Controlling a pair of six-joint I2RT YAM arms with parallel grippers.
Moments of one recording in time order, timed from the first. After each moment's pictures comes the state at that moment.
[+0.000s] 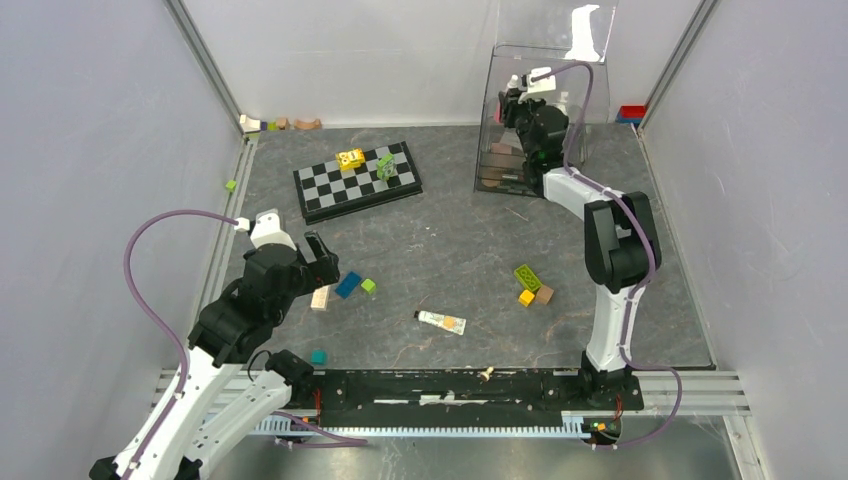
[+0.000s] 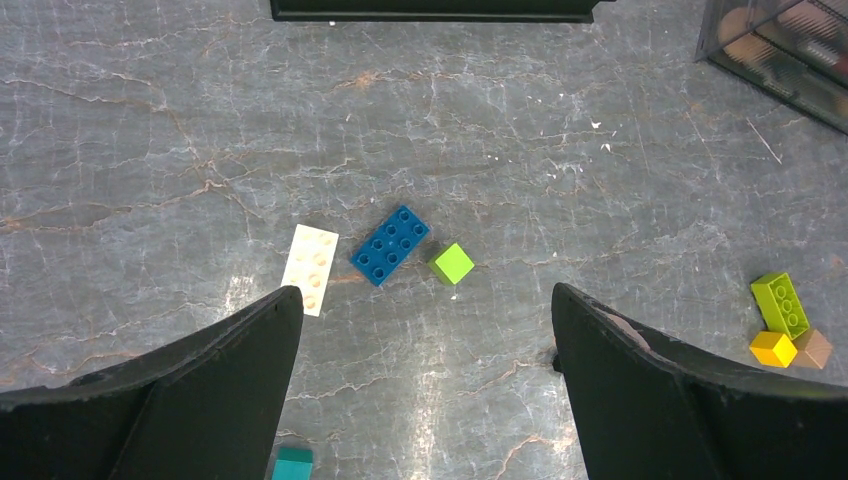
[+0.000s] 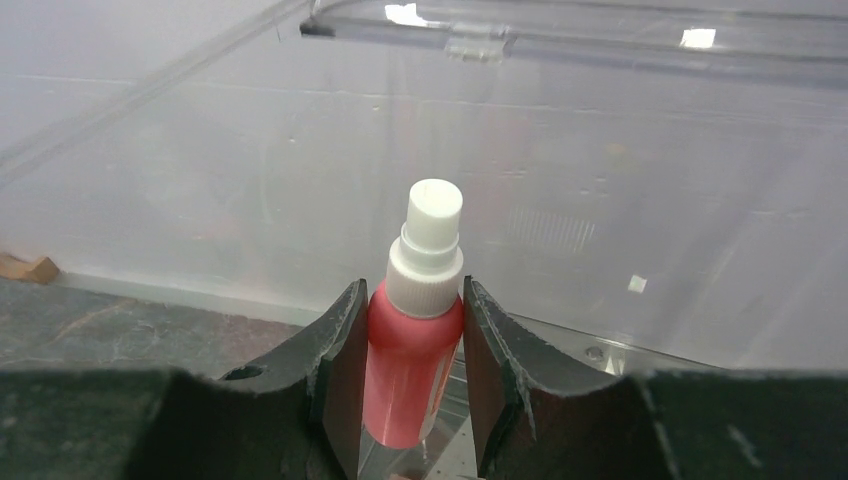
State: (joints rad) left arm -0.53 0.58 0.86 -0.86 -0.44 -0.60; right arm 0.25 2.02 1.45 0.74 0.05 0.01
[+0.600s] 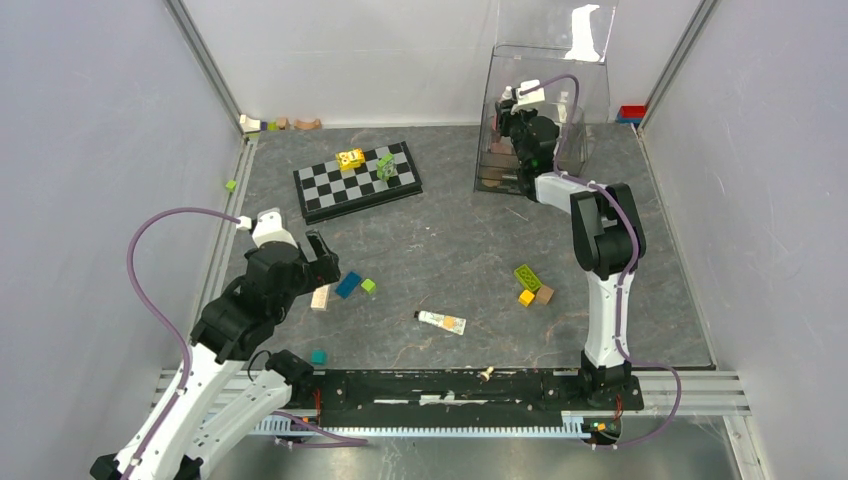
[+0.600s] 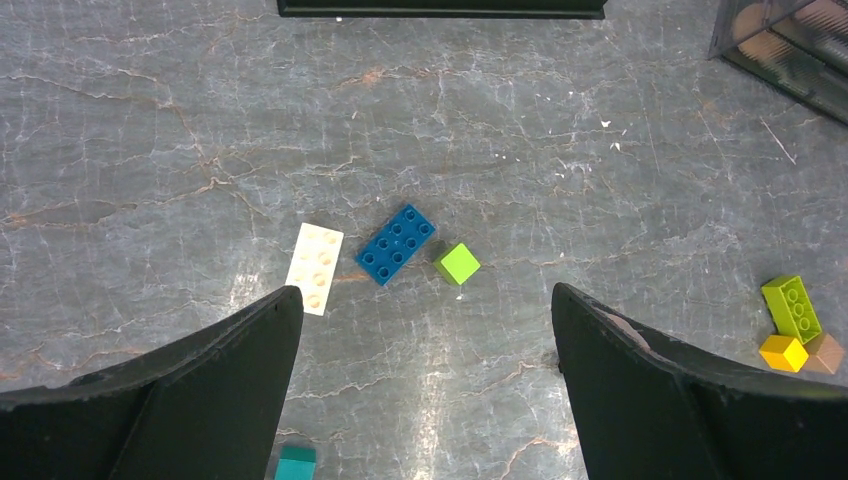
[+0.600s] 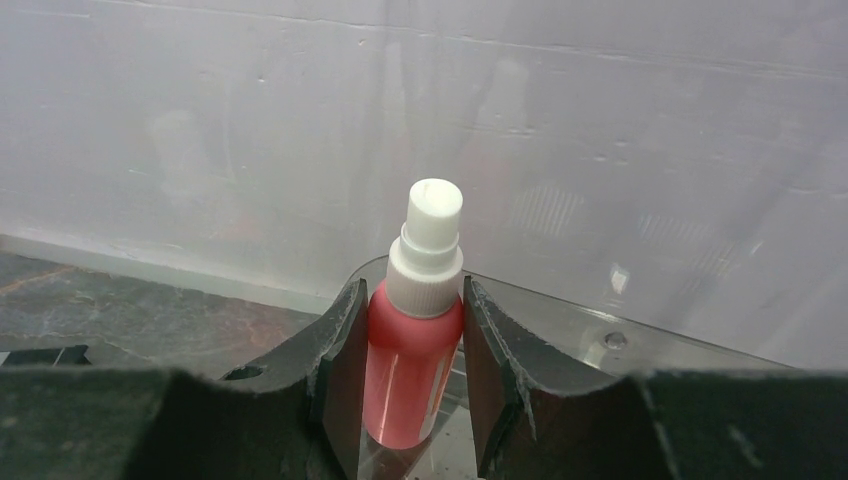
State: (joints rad) left arm -0.52 0.60 0.86 -0.86 -0.44 -0.60; right arm 0.24 2.18 1.48 0.87 0.02 -0.06
